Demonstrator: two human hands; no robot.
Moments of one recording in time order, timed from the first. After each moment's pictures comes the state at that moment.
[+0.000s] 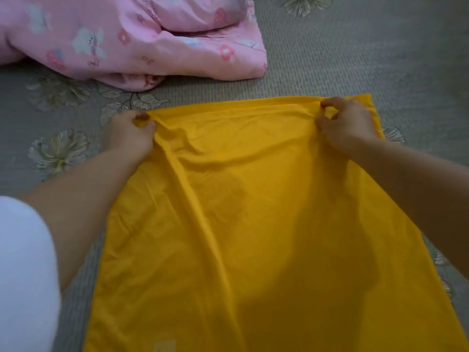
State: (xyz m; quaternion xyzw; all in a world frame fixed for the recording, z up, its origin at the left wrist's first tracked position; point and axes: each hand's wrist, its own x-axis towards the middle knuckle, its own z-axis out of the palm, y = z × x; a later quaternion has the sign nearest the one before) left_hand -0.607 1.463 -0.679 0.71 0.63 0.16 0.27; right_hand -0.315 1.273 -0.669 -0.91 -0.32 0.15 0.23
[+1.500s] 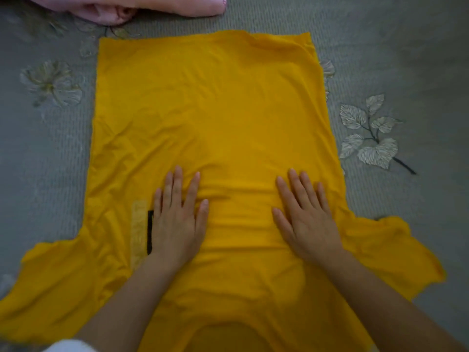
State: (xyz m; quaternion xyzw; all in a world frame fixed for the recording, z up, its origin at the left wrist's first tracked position) left_hand -0.680 1.125 -0.692 0.88 0.45 -0.03 0.14; right_hand -0.471 0.977 -0.677 -0.83 -0.54 0.16 0.03
